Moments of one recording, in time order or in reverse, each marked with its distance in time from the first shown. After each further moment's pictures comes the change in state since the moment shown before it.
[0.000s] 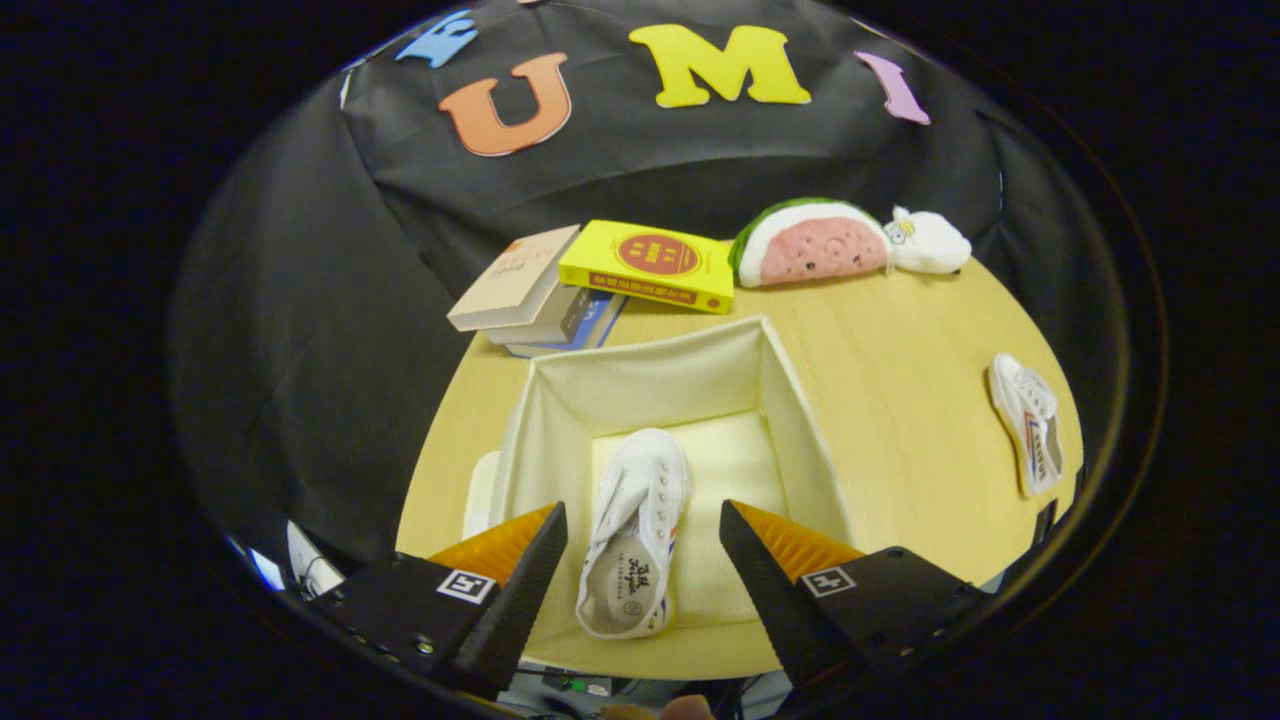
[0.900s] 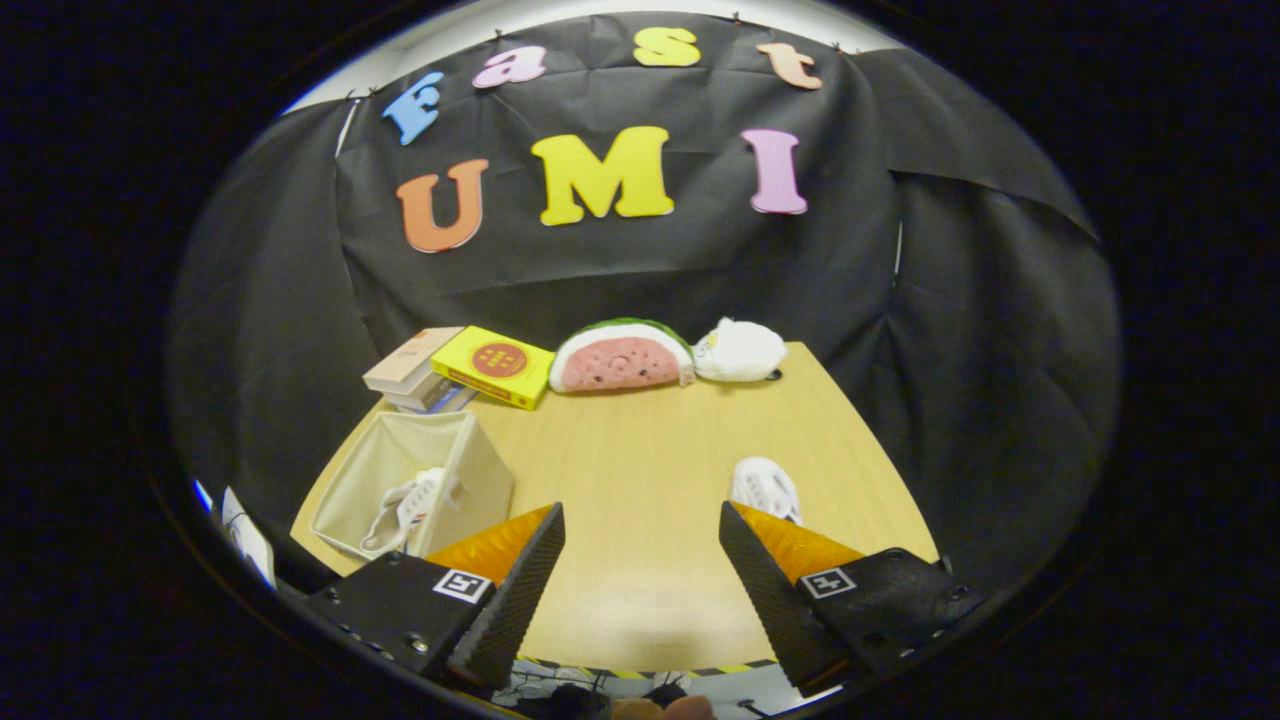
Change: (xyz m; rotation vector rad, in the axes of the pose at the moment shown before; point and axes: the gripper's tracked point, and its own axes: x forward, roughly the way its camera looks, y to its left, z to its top) arm -0.162 -0.322 0.031 -0.047 -0.275 -0.187
